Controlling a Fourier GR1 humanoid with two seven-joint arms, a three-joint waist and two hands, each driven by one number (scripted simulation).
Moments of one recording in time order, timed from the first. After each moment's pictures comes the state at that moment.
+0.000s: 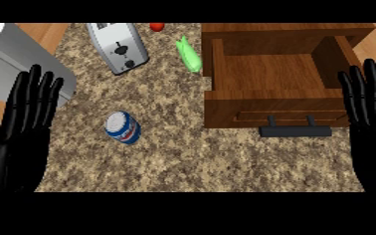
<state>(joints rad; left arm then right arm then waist) 0.04 0.09 -0.01 -2.10 0.00 0.00 0.03 0.01 -0.12 -0.01 -2.10 -0.01 -0.01 -0.01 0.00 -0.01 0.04</state>
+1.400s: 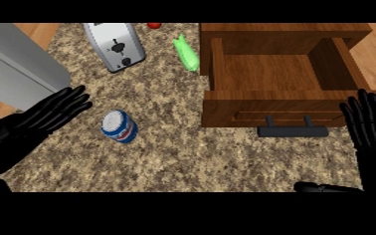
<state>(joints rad) -0.04 0.45 0.08 -1.88 0.64 -0.66 0.27 0.20 -0.11 -0.08 -2.09 -0.05 0.03 0.13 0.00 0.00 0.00</state>
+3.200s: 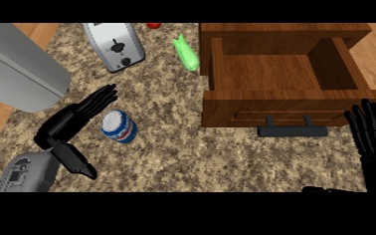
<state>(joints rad) -0.21 0.27 0.13 -1.23 -0.01 -0.75 -0.29 0.23 -0.07 -0.19 -2.01 -0.05 0.16 0.01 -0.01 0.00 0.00</state>
